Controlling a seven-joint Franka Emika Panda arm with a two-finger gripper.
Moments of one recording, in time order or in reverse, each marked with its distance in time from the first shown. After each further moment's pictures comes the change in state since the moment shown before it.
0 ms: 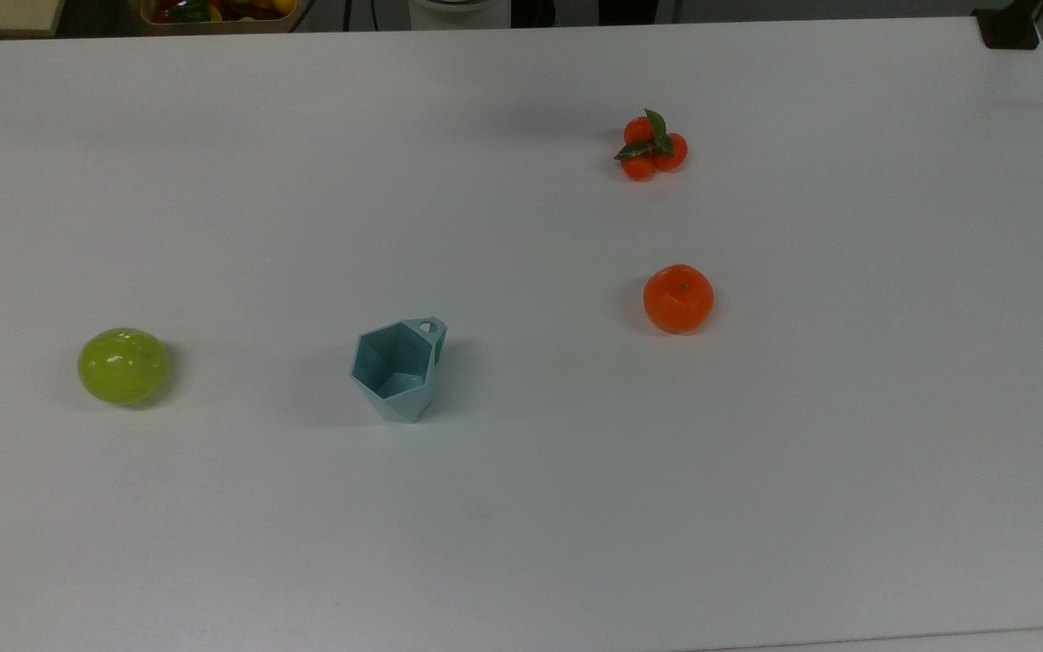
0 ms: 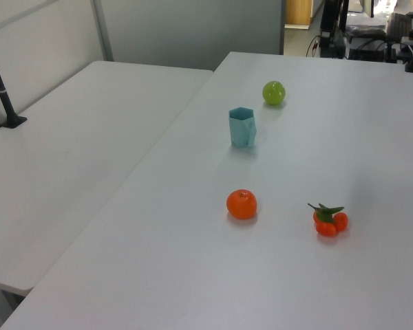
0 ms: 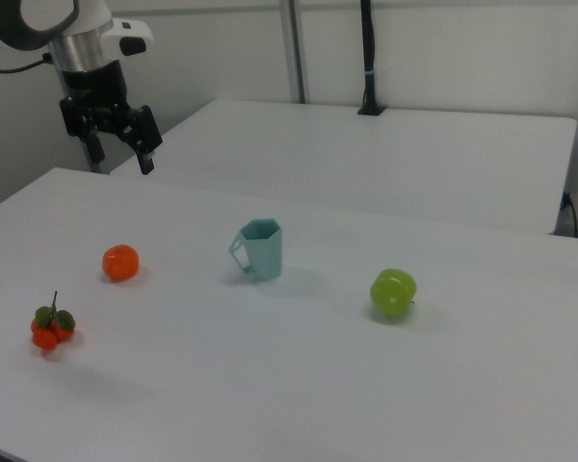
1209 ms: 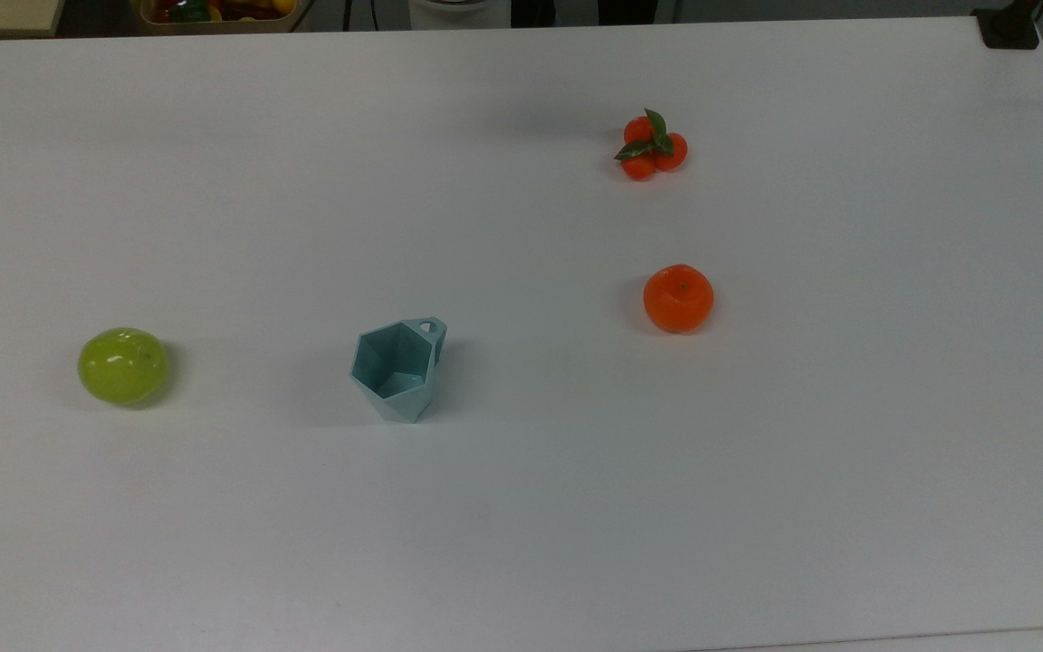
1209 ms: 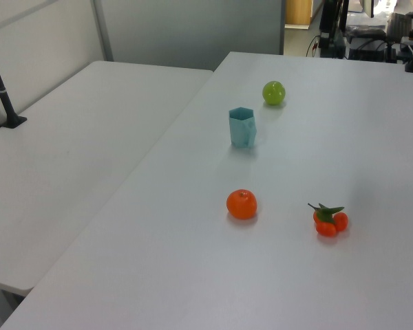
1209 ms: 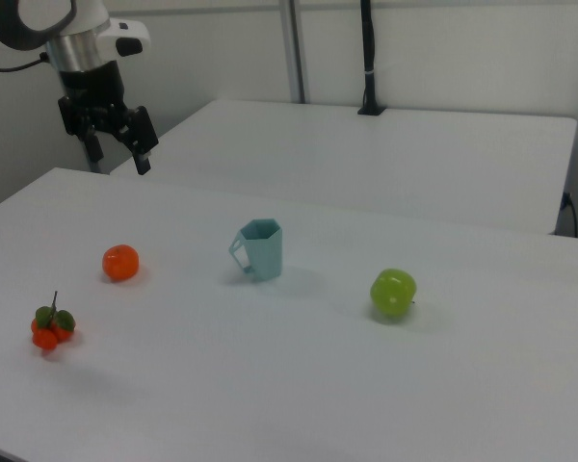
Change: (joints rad) arm 0.009 0.000 0.000 0.000 0.000 0.000 0.054
